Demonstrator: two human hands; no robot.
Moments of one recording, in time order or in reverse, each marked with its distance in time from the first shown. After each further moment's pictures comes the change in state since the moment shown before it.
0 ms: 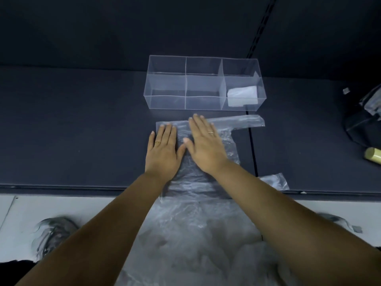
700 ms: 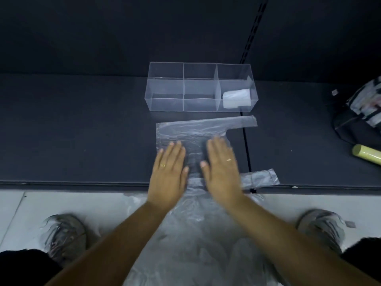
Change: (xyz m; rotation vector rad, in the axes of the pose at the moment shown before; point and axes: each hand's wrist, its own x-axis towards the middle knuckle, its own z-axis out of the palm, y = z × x) left_hand -0.072 0.024 -0.009 -0.096 0.211 0.216; right_hand -0.097 0.005 -0.004 0.100 0.164 0.083
